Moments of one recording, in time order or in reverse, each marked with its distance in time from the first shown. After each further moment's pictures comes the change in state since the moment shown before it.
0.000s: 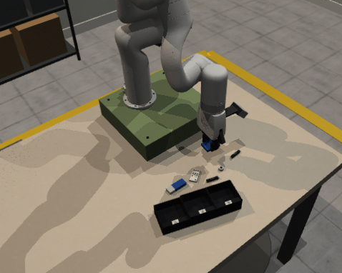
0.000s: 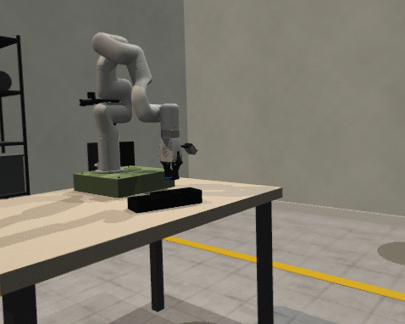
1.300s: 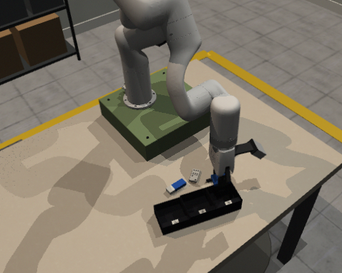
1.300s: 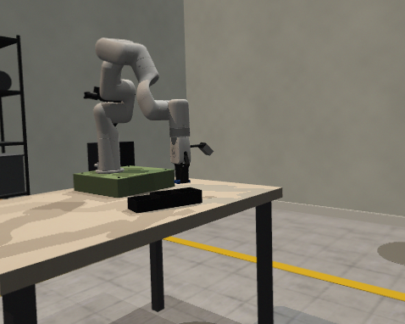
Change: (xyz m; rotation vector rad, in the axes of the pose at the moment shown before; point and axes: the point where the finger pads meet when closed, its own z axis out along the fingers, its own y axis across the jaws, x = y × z) arm -0.059 0.141 -0.008 -0.012 0.015 0.313
